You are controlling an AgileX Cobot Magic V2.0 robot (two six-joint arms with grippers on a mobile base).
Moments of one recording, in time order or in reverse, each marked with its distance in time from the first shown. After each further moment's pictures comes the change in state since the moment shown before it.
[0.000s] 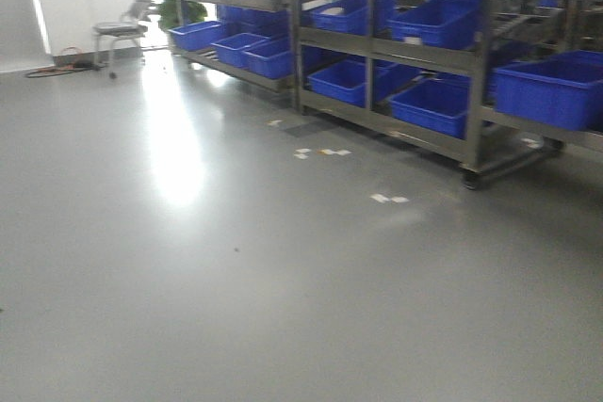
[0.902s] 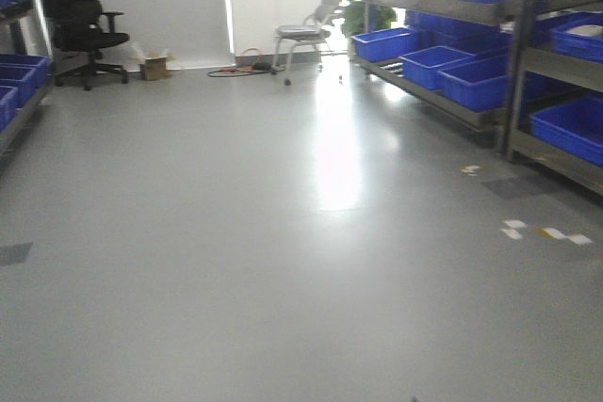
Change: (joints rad) left arm 0.000 0.000 0.000 0.000 0.000 0.000; right arm 0.000 0.000 0.000 0.000 0.000 0.000
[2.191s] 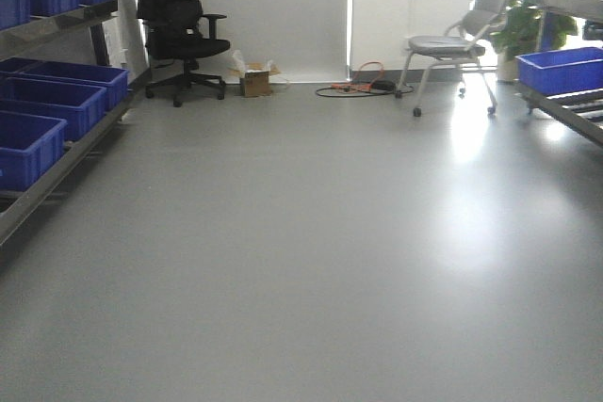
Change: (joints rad) left arm 0.000 0.000 0.000 0.000 0.000 0.000; right arm 0.000 0.000 0.000 0.000 0.000 0.000
